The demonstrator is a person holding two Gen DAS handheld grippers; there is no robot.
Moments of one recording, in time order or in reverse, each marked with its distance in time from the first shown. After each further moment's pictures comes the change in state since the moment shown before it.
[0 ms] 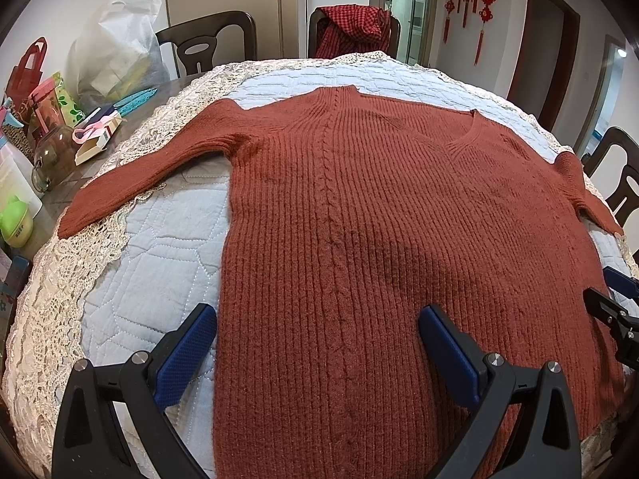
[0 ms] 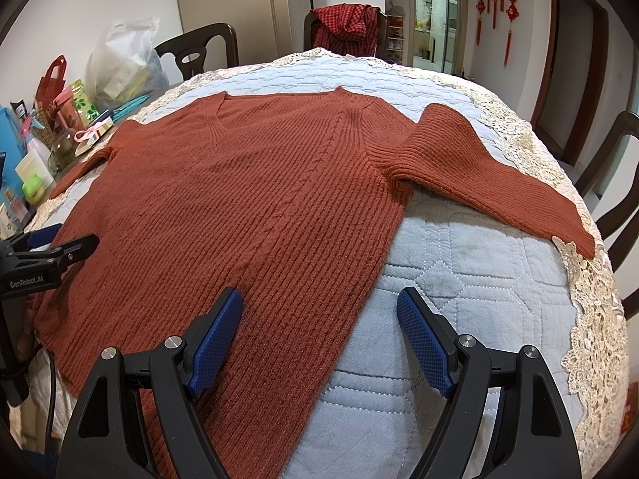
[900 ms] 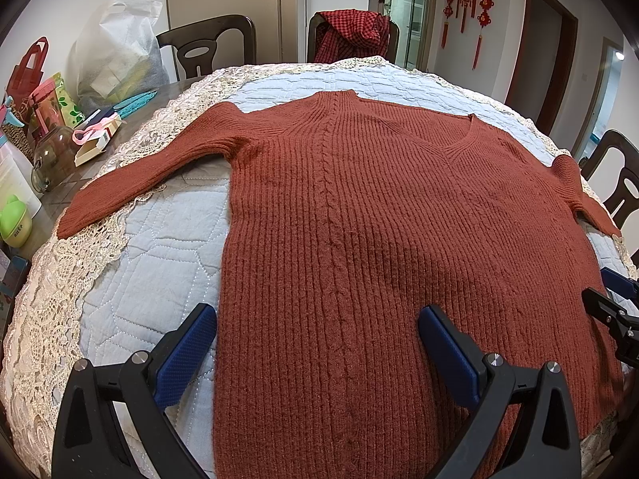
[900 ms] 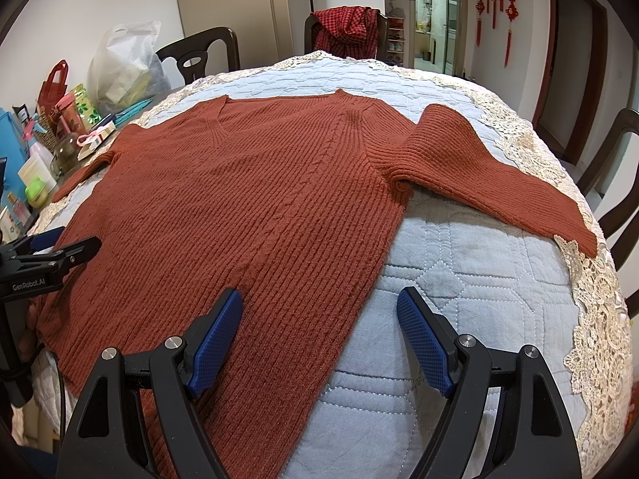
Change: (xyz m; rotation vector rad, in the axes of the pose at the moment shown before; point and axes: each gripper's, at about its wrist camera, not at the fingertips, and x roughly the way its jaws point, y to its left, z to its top) left arm -0.002 0.000 -0.005 -0.003 -0.020 -0.008; right arm -0.002 -0.004 -0.001 0.005 -0.015 0.013
